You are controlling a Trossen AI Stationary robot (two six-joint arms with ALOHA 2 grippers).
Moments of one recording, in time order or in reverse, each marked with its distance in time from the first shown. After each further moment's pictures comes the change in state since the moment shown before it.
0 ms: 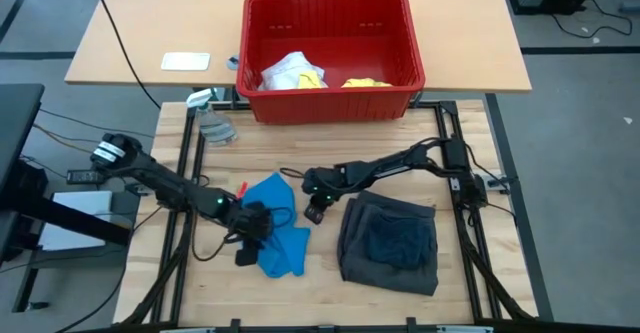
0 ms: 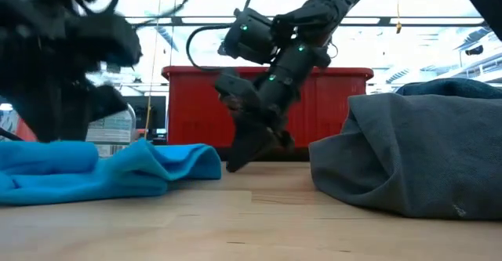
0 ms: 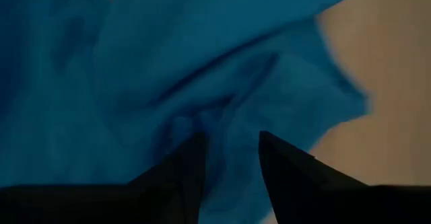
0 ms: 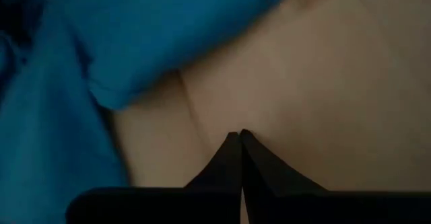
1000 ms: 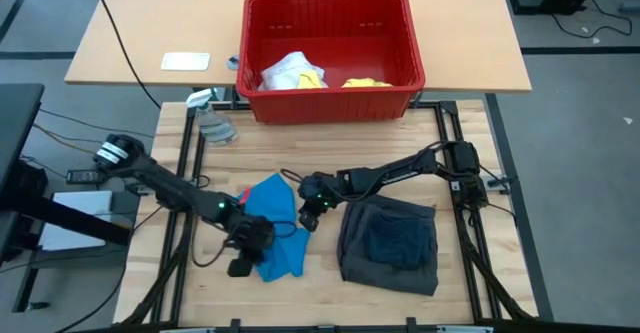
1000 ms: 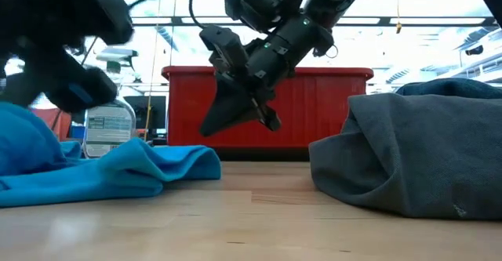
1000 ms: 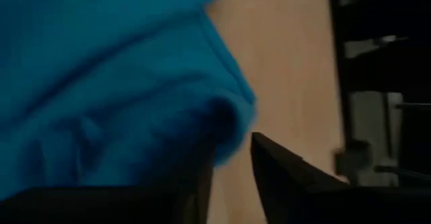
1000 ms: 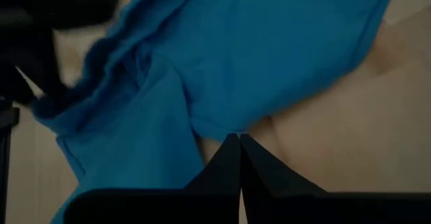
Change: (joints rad) left arm -0.048 0.034 0.090 -0.032 0.228 0.005; right arm 0.072 -0.068 -0.008 0.193 0.026 0.067
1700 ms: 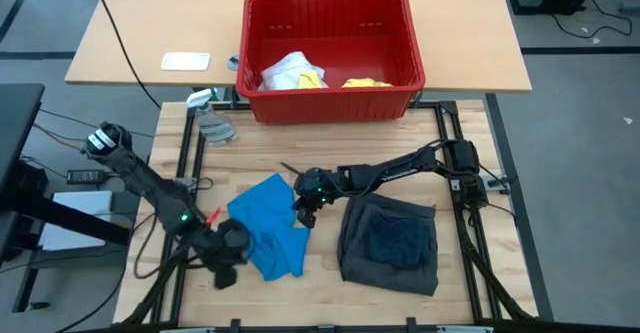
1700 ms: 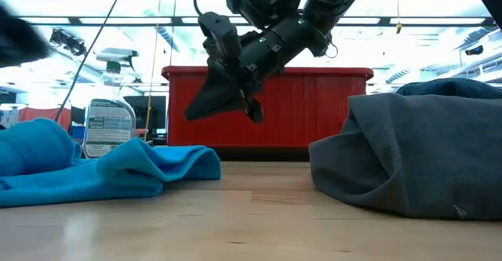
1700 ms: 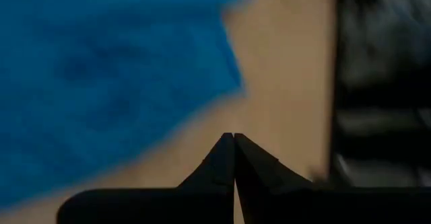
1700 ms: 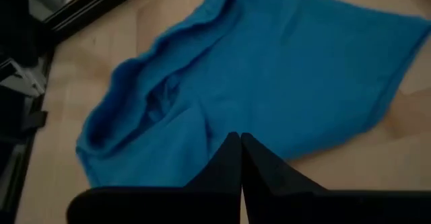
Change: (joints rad) left arm -0.314 -0.198 0.000 -0.140 -0.466 -0.514; right arm -0.018 0.000 0.000 0.122 -0.046 -0.115
